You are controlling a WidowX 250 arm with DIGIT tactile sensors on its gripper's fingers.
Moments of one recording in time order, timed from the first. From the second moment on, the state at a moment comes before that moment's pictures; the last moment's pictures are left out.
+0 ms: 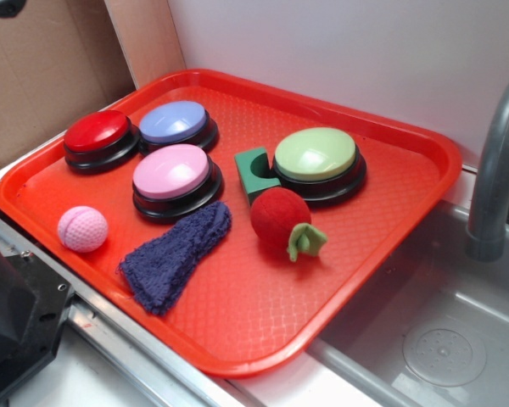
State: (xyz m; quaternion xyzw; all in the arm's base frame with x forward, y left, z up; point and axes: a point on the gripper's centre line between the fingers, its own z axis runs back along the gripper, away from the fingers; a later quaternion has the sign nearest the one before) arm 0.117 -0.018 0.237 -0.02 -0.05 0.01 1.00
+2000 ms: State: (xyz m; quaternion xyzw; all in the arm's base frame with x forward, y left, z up) arm 0.131 0.035 0.019 0.09 0.04 -0.08 0.99
